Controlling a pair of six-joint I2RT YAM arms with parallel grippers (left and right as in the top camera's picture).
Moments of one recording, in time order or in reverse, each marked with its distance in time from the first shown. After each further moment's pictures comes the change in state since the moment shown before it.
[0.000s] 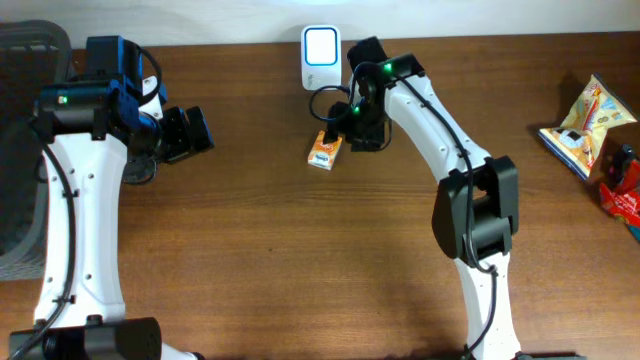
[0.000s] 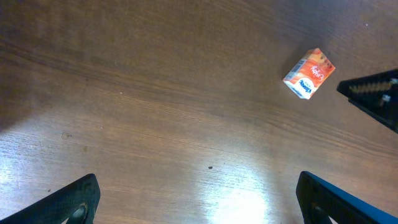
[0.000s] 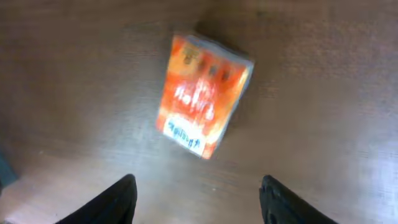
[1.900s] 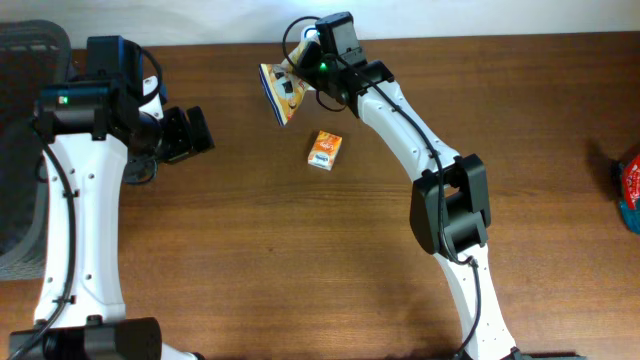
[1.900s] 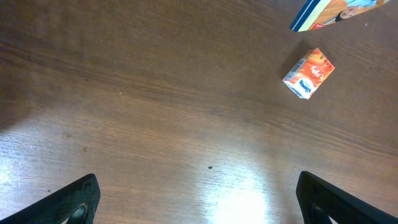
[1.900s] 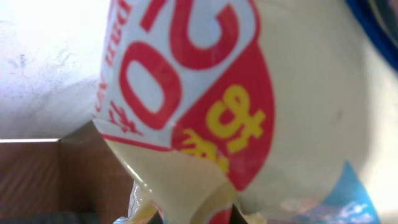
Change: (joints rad) left arm -0.001 0.000 0.001 0.000 0.000 0.000; right arm 0.072 0.127 0.151 0.697 0.228 0.443
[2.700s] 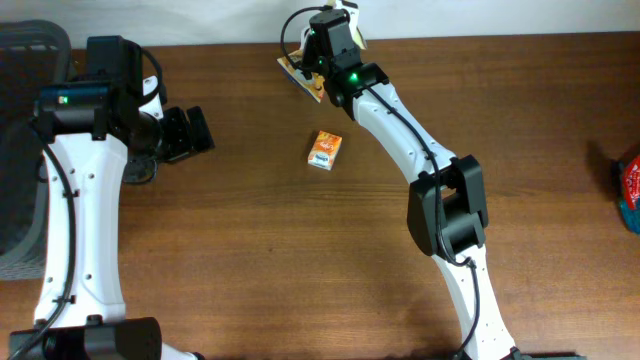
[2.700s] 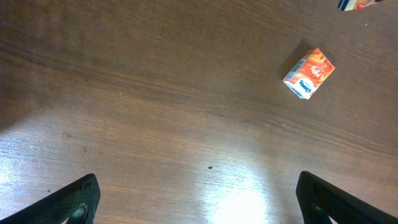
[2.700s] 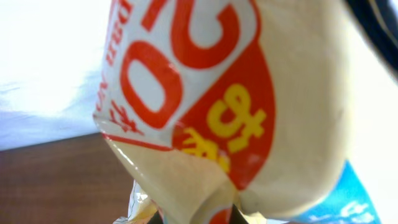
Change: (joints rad) left arm 0.000 0.000 0.000 0.000 0.000 0.000; right arm 0.023 0.000 0.000 0.105 0.379 -0.388
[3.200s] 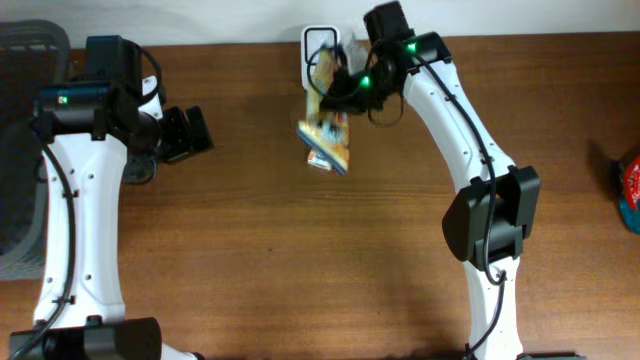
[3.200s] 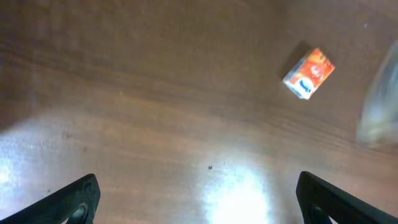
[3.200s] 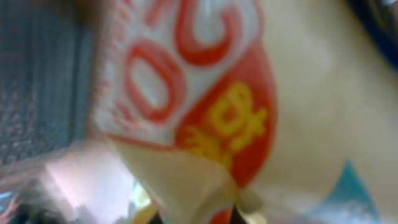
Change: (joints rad) left arm 0.000 0.000 0.000 0.001 0.000 0.000; right arm -0.136 -0.180 -0.003 -0.630 -0.750 -0.233
